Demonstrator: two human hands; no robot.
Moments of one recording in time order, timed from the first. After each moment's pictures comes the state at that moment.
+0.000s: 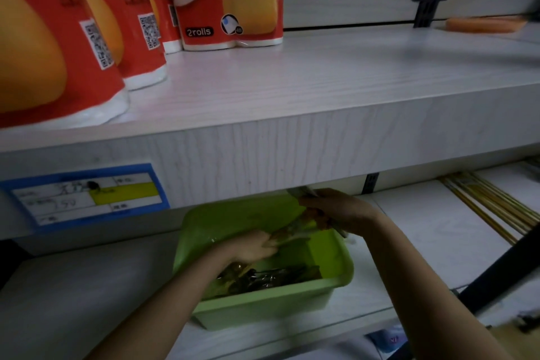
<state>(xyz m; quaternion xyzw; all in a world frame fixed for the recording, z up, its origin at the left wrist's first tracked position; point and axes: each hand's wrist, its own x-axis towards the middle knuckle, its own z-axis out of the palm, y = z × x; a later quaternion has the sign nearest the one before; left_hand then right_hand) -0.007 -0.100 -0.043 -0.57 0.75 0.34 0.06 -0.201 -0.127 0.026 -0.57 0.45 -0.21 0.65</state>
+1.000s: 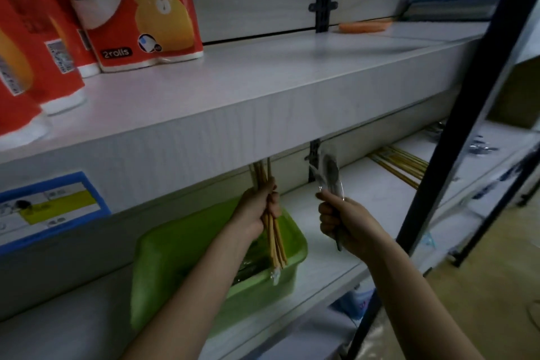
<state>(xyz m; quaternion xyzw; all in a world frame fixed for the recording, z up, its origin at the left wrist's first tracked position) -0.111 -0.098 0.026 -0.44 0.31 0.72 -0.44 -0.266 -0.032 0.032 -0.27 0.45 -0.53 0.67</state>
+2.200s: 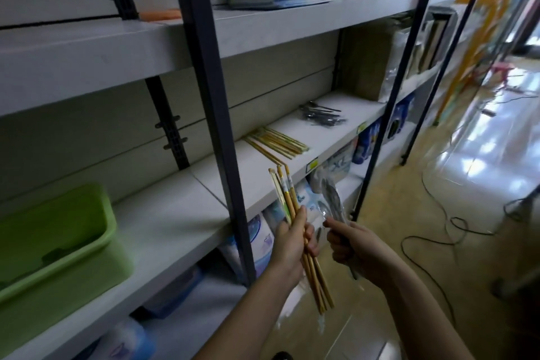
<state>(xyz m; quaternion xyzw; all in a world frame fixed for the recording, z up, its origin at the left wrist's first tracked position) -0.444 0.110 -0.018 -0.38 0.32 0.79 -0.35 -0.558 0.157 -0.016 -0.23 0.54 -0.53 0.62</state>
